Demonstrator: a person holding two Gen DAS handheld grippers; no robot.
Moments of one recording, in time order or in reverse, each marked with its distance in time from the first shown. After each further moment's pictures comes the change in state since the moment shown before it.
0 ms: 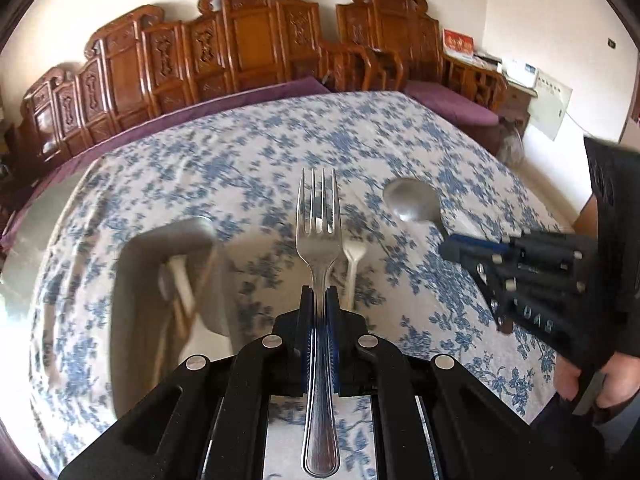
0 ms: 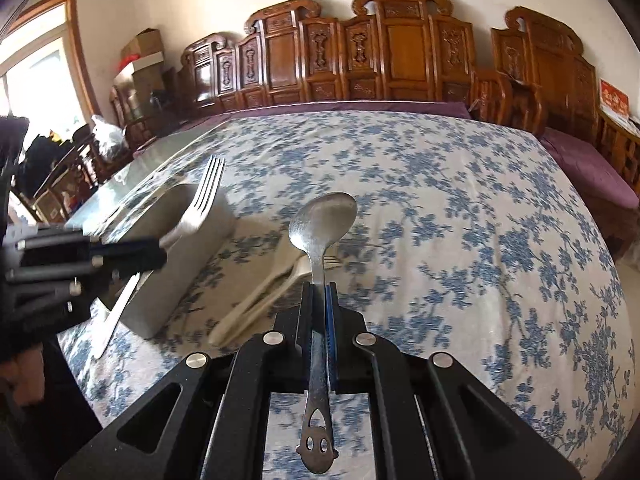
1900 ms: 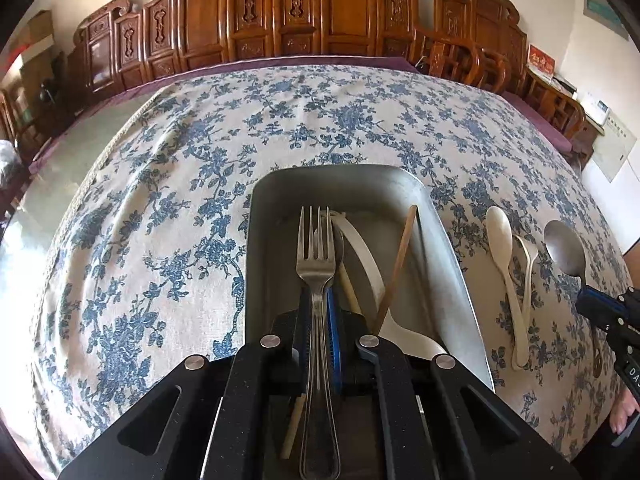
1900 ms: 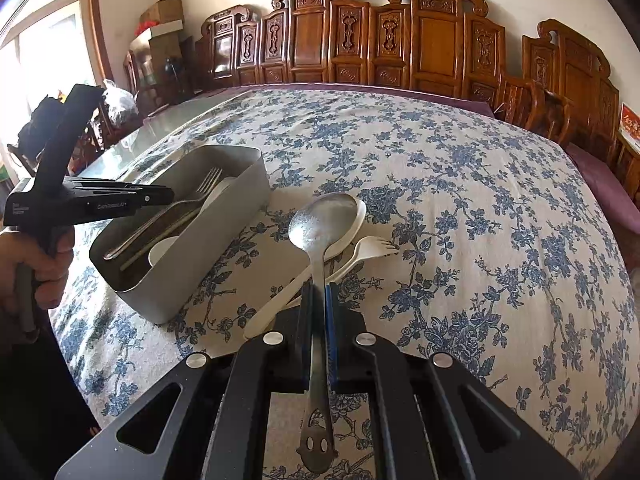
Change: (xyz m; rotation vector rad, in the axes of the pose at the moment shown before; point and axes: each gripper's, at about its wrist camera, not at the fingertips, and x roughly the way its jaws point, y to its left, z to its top) left arm 0.046 0.146 -0.028 -0.199 0.085 0.120; right arm 0.029 0.047 -0.007 -0.083 0.061 -0.004
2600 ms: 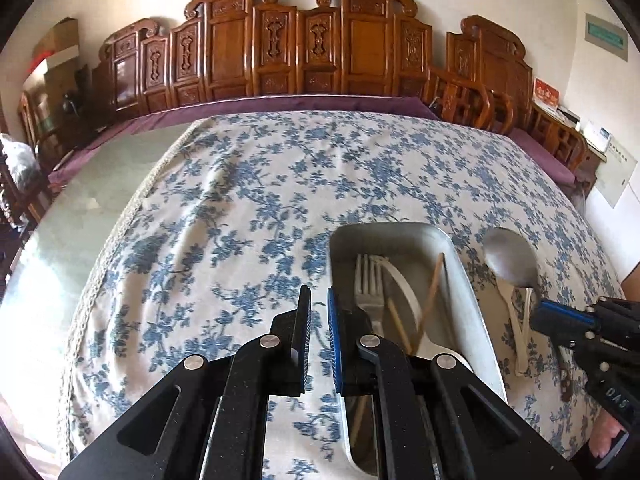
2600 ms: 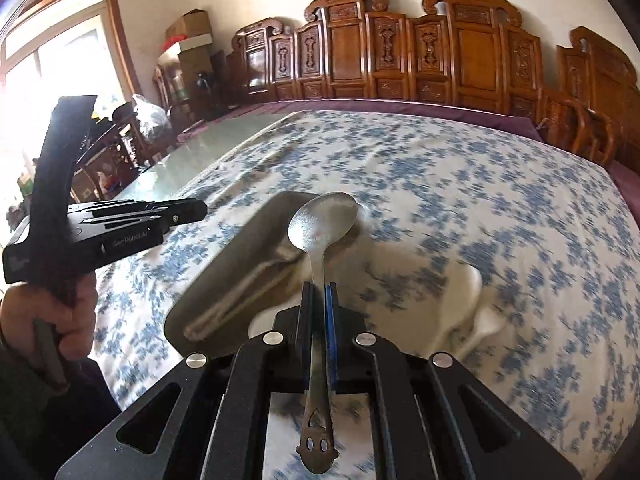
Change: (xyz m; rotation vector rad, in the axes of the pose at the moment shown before) left arm -0.050 0.045 0.009 -0.037 -0.123 0.028; right arm 0.018 0.085 0.059 -0.002 -0.034 0.134
